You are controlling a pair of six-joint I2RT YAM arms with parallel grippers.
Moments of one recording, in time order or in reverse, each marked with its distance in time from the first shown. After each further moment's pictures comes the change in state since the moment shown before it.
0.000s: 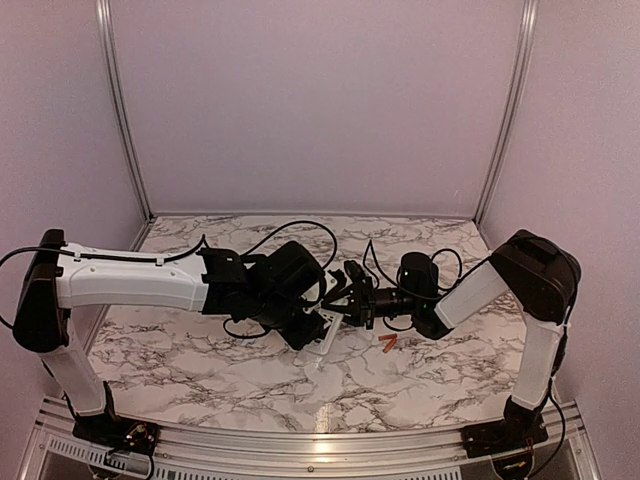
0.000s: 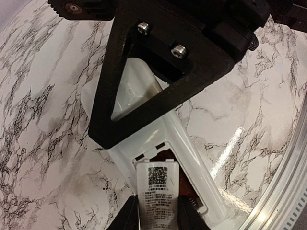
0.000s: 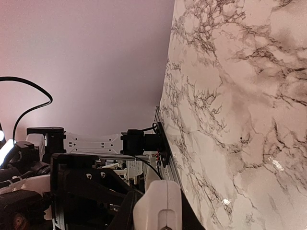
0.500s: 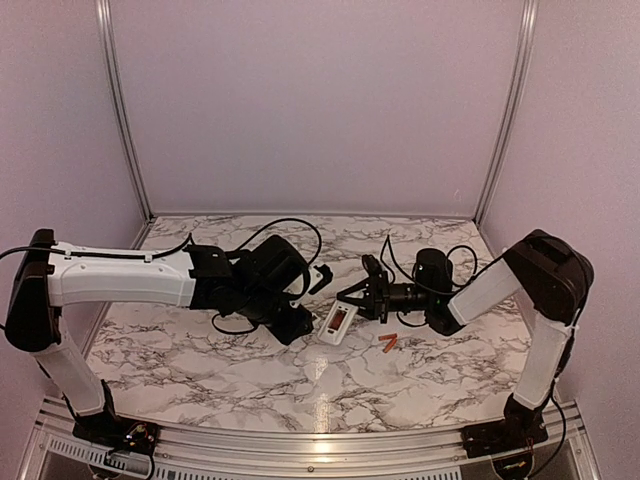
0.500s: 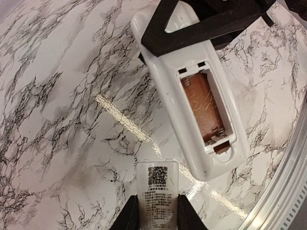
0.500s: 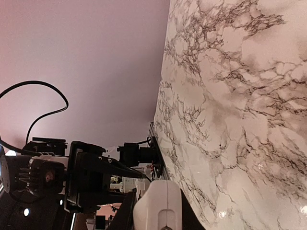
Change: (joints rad) left arm 0.057 -0.051 -0.068 0.026 0.061 -0.004; right arm -0.080 -0.053 -0.048 -0.033 0.002 -0.034
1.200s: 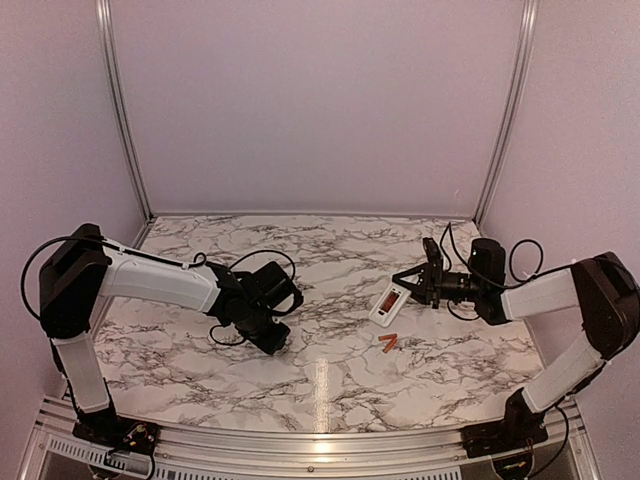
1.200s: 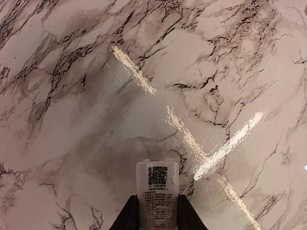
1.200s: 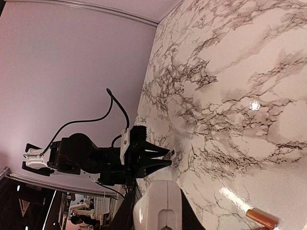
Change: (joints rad) left arm 0.139 0.152 -0.135 0.048 -0.003 -0.049; right arm -0.300 -0.351 -0.145 -0.343 -0.024 -0.299
